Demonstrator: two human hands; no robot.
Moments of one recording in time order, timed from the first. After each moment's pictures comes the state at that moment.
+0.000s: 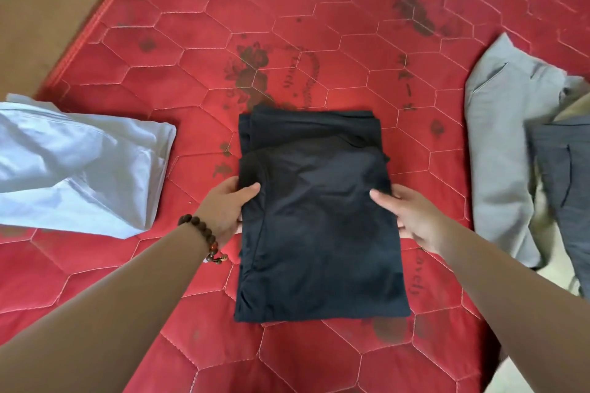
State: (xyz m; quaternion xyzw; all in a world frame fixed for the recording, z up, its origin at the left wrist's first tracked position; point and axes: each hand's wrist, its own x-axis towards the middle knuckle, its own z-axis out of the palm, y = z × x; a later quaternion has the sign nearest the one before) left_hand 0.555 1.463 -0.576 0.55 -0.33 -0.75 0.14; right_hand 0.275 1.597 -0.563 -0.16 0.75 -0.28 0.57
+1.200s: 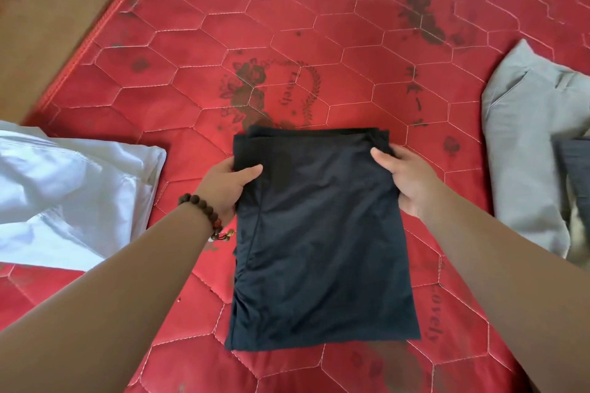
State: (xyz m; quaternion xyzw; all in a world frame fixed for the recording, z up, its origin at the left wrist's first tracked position) left_hand 0.514 1.399 -0.590 0.51 -0.33 -0.76 0.24; right_hand 0.255 1.505 -0.566 -0.09 0.65 -0.51 0.55
